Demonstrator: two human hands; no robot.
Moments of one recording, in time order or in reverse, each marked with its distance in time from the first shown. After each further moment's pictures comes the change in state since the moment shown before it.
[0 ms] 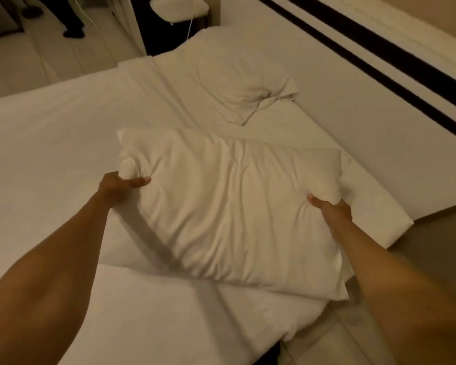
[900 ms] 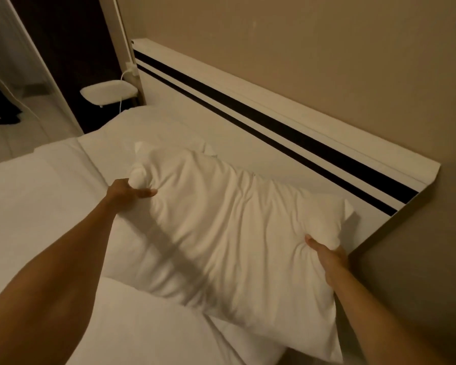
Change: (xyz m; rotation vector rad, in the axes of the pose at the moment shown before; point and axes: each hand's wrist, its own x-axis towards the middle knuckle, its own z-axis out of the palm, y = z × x) left_hand -0.042 0.267 0.238 0.179 -0.103 0.356; right_hand 0.131 -0.005 -0.219 0.290 0.225 0.067
